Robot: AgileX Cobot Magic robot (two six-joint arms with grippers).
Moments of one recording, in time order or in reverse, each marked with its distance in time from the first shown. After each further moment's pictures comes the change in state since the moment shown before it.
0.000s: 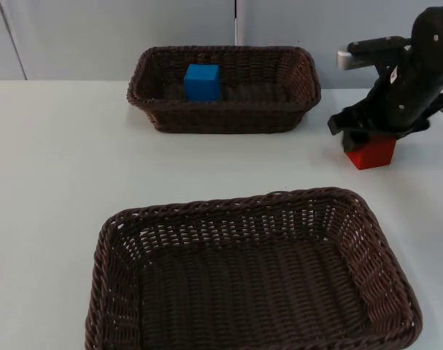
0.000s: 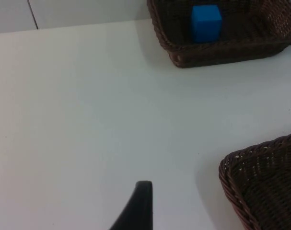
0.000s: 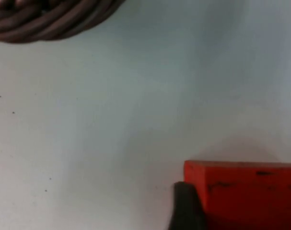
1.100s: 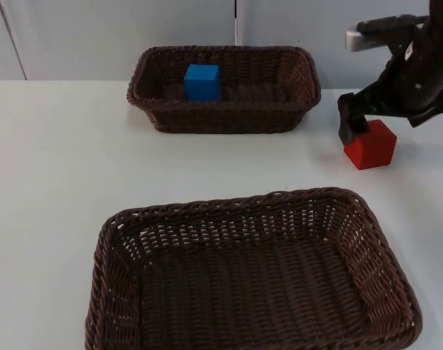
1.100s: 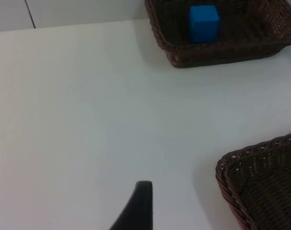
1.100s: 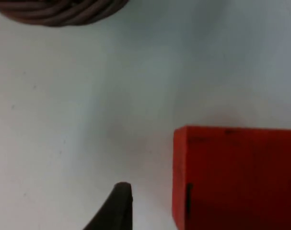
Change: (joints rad) right arm 0.000 -0.081 0.024 0.015 0.083 -0.037; left arm 0.000 0.000 0.000 -0.012 0.000 0.000
